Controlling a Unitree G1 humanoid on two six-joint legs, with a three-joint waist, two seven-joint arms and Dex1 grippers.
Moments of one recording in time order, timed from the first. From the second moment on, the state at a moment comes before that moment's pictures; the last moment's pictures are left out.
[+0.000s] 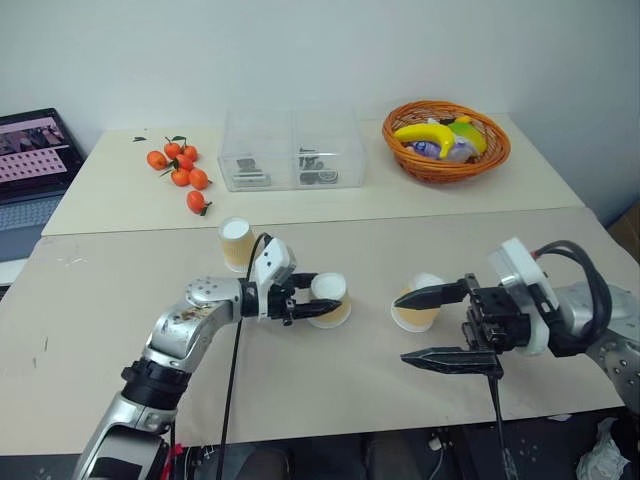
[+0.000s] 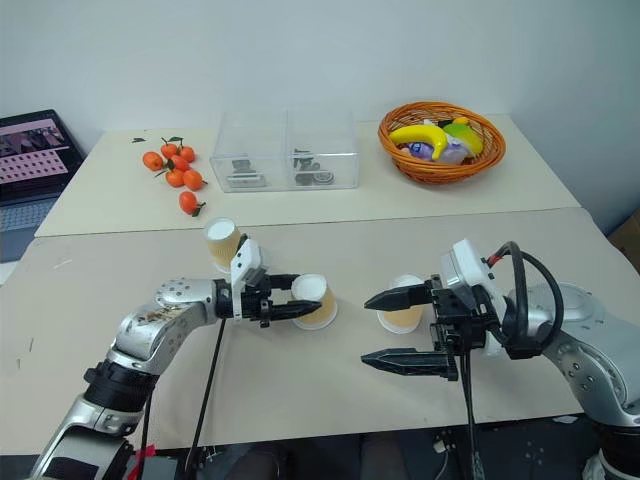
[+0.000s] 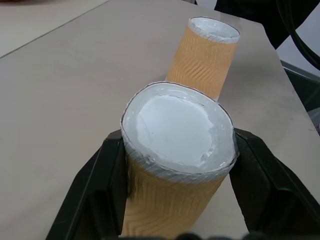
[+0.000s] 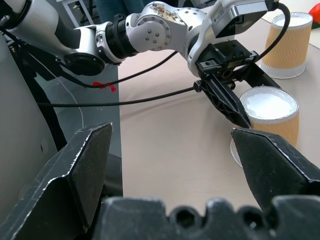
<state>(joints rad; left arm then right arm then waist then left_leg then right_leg) -0.47 0.47 -0.20 -0.03 -0.43 0.49 -0.99 -0.21 -0.93 -0.17 -0.53 0.92 0.74 1.15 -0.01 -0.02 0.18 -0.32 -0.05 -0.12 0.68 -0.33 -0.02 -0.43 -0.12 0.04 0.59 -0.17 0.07</state>
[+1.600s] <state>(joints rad) -0.23 0.44 0.29 -0.05 -0.51 0.51 -0.49 -0.29 -0.91 -0.24 -0.31 0.75 0.60 1.10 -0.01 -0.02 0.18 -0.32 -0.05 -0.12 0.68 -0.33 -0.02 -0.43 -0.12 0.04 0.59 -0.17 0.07</state>
